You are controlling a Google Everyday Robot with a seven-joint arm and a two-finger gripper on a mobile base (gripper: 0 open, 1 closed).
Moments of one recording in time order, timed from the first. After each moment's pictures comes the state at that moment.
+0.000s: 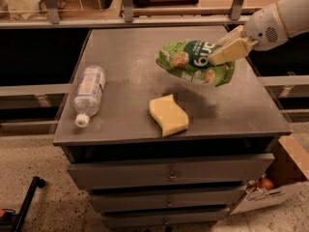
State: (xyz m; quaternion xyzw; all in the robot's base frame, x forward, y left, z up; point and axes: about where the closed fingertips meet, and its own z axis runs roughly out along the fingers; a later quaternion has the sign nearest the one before) arm 0.610 -0.176 0.938 -0.51 0.74 0.25 0.35
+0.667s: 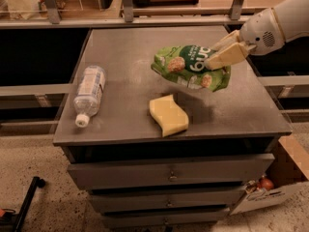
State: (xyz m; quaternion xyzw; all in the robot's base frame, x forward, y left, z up) arm 0.596 -0.164 0.932 -0.52 0.73 0.28 0.34
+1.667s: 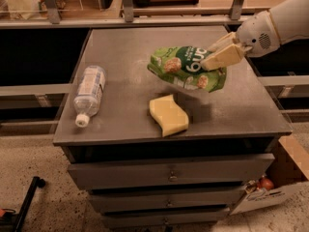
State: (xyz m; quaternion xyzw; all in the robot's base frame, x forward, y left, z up) arm 0.594 -0.154 0.929 -0.52 0.72 0.30 0.34
